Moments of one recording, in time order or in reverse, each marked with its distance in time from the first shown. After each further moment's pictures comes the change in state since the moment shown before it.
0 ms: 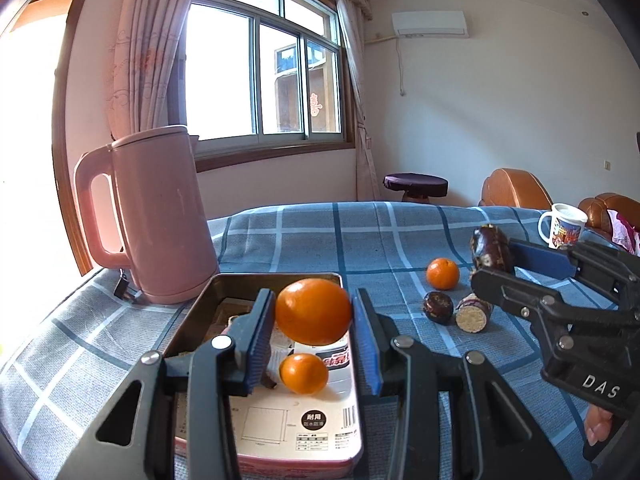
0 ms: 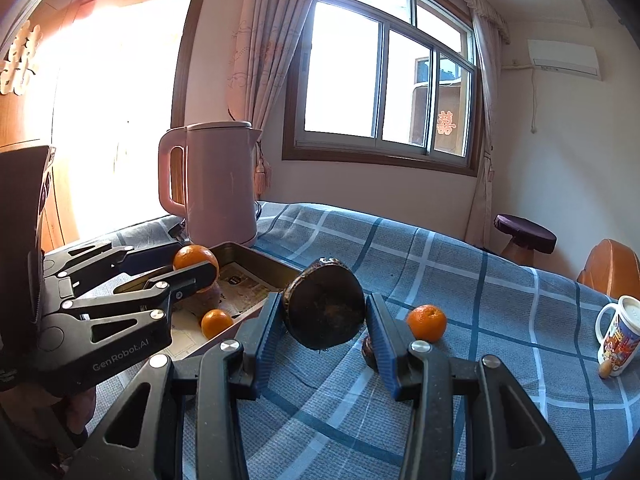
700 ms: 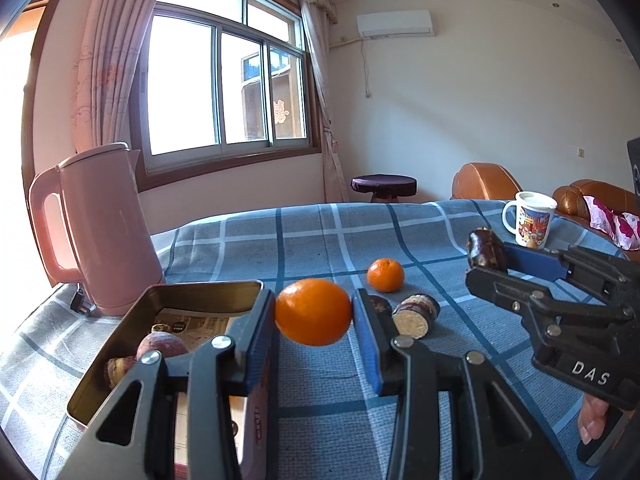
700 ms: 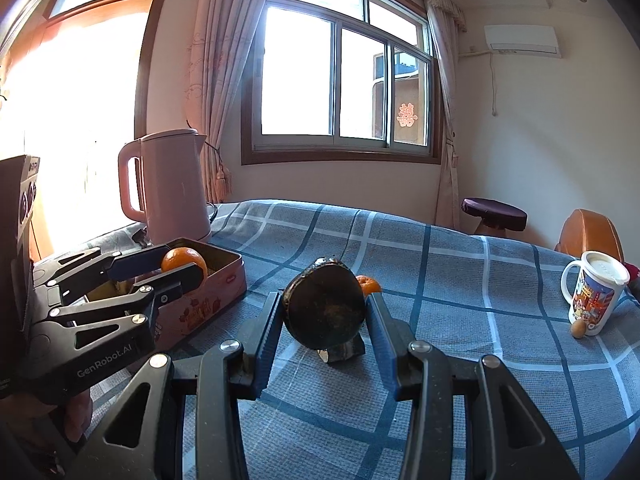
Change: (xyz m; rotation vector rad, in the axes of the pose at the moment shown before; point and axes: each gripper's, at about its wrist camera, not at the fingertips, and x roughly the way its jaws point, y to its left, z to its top) left arm 0.004 -0.058 -0.003 0.057 -0.023 -0.098; right arm -0.026 -0.053 -0.030 0.104 -0.010 -0.095
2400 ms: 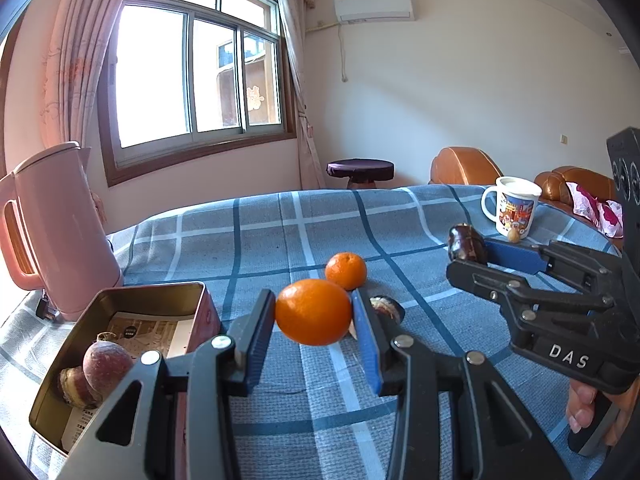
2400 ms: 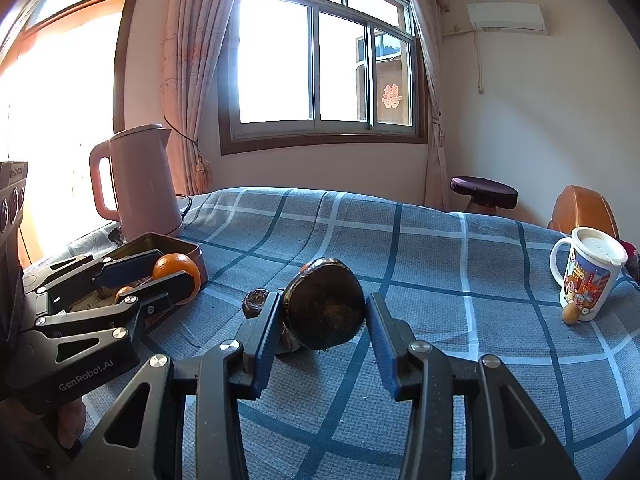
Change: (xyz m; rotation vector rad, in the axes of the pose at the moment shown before) left arm 0.030 -0.039 0.009 0.036 0.056 -0.088; right arm 0.013 -0.049 -0.008 0.056 0.052 -0.043
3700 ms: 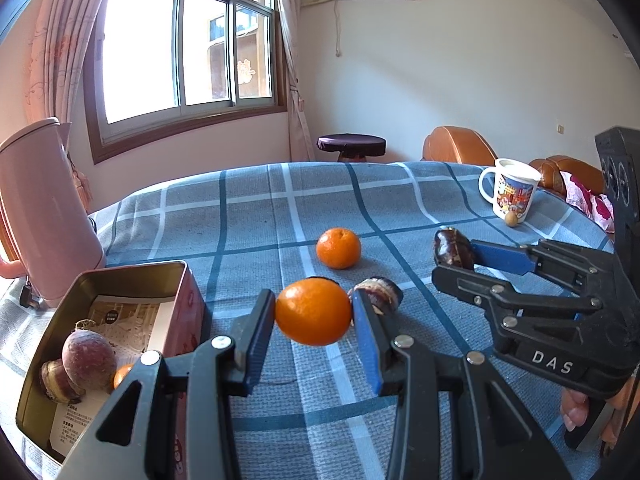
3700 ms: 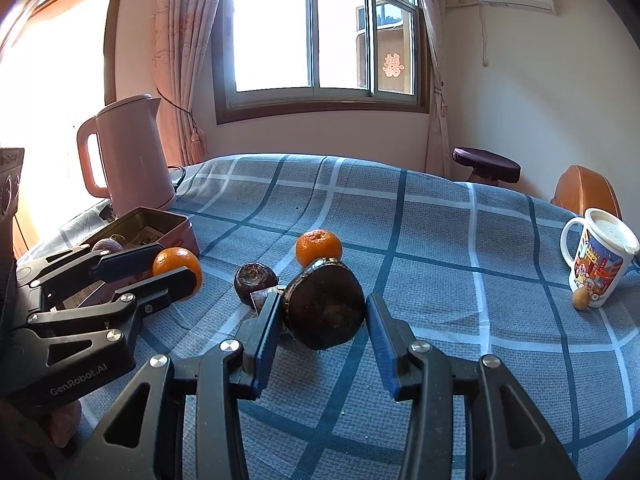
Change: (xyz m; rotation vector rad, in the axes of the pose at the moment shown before) left arm 0.021 0.002 0.000 -0.013 0.105 -0.047; right arm 0.023 0.002 0.000 0.004 0.122 0.001
